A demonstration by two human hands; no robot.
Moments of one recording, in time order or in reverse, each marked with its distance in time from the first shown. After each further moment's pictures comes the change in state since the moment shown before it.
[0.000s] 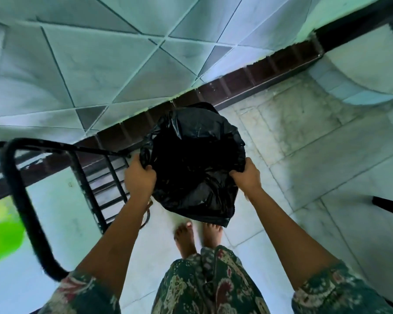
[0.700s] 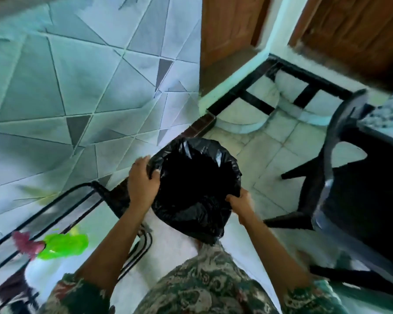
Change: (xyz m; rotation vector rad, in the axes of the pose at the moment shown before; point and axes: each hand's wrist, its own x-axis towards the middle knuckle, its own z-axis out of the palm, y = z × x) left_hand -0.337 0.102 -0.278 -0.148 0.005 0.768; right_hand -0.422 0.027 -0.187 0.551 0.265 0.002
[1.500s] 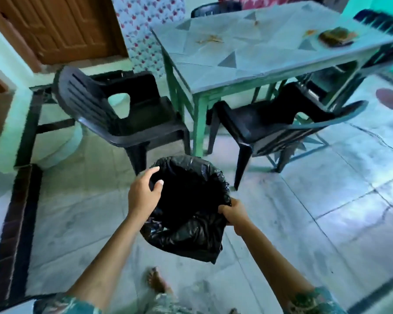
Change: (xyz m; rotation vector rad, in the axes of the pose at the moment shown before) left_hand -0.477 0.118 0.055 -0.012 -0.820 0.889; right_hand -0.433 0.385 -0.194 0.608 0.661 0.306
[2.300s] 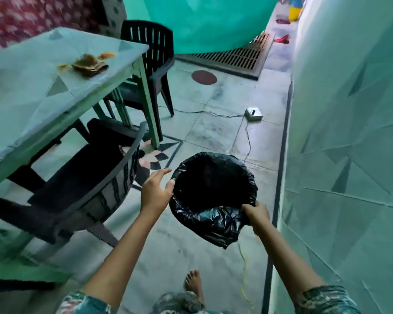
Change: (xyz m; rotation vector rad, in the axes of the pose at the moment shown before) left_hand -0.007 0.468 0.478 -0.146 -0.570 0.629; right_hand 0.053 0.174 -0.559 0.611 0.877 0.317
